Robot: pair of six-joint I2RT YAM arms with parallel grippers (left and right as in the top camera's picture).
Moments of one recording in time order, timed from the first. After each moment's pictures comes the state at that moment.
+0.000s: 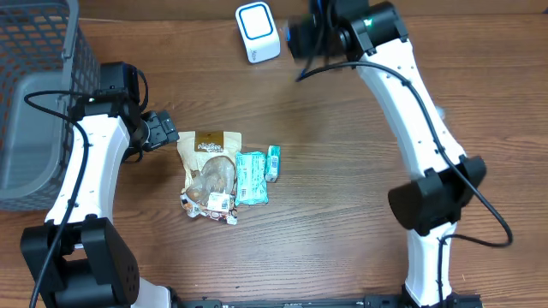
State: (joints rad) left arm 0.10 1.69 1.33 -0.98 -0.10 -0.35; right arm 0.38 2.20 2.36 -1.28 -0.04 0.15
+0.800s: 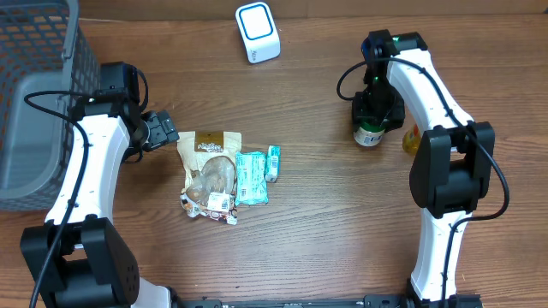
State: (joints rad) left arm 0.10 1.69 1.33 -0.98 -0.10 -0.35; right arm 0.15 2.25 1.94 -1.38 0.02 0.23
